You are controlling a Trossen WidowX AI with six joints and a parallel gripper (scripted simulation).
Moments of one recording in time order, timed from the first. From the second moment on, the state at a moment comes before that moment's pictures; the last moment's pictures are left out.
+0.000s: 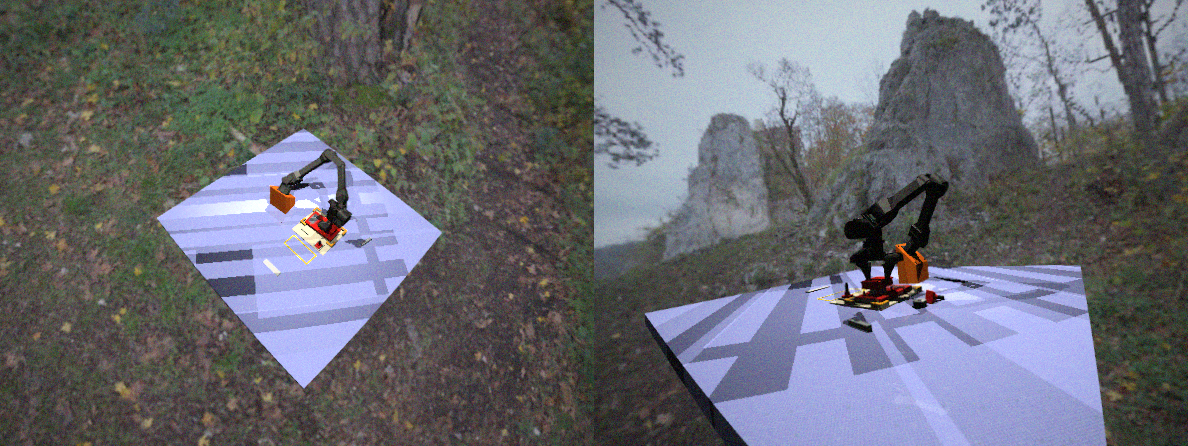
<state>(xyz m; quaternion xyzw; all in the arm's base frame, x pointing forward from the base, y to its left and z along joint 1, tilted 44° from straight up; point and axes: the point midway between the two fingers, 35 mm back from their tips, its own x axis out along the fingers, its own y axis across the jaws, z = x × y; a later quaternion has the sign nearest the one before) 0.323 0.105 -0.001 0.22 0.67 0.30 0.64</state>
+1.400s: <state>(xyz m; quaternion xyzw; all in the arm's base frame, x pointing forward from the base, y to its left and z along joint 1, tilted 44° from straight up) 0.323 0.112 -0.008 0.22 0.67 0.30 0.64</state>
